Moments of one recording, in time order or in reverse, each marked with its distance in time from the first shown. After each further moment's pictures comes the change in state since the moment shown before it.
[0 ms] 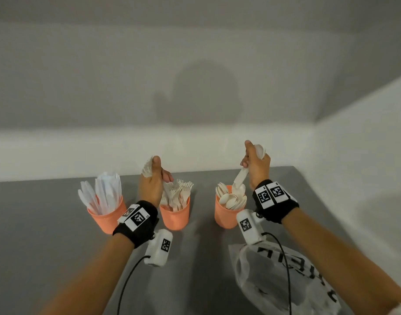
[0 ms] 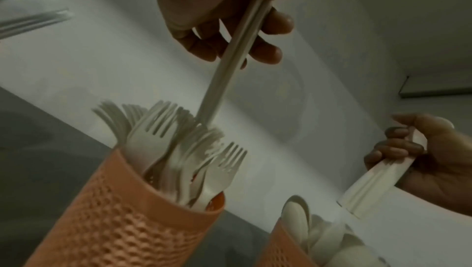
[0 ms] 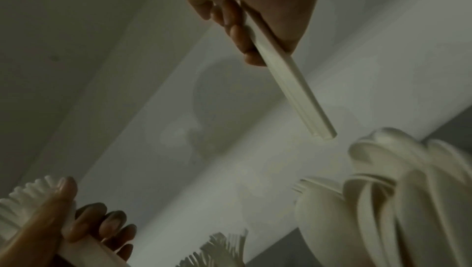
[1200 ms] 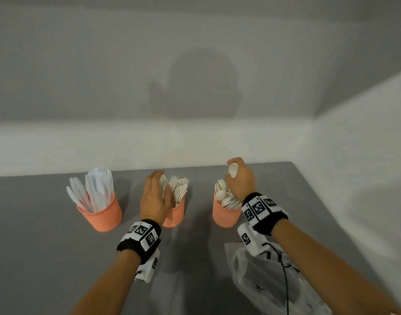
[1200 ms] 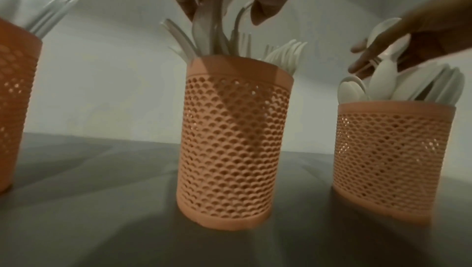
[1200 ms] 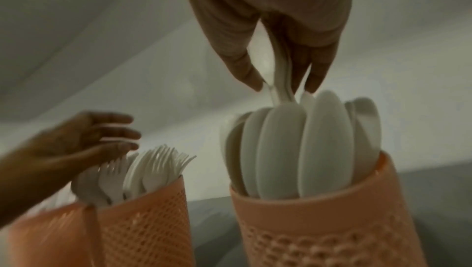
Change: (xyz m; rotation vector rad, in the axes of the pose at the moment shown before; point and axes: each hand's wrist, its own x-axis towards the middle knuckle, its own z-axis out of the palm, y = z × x) left_hand -0.022 -0.057 -0.002 0.692 -0.073 0.249; right_hand -0.010 0.049 -0.012 -0.871 -0.242 -0.156
